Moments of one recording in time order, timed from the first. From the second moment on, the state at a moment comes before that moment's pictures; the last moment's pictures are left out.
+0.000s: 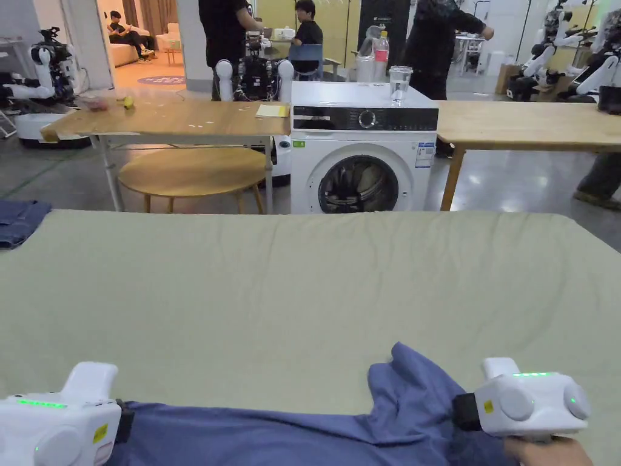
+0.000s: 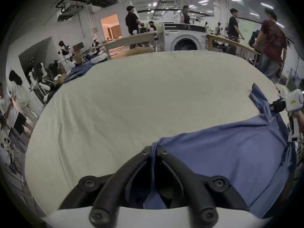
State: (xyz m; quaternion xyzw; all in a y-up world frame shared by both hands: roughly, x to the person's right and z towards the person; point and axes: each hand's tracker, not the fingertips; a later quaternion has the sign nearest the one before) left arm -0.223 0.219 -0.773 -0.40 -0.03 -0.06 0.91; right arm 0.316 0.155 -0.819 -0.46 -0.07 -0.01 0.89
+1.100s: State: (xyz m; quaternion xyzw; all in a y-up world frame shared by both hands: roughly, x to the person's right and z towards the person) left arm -0.302 0.200 -0.504 -0.38 -0.06 0.04 0.92; right arm 0.319 0.184 -0.459 -0.36 -0.01 0.01 0.93
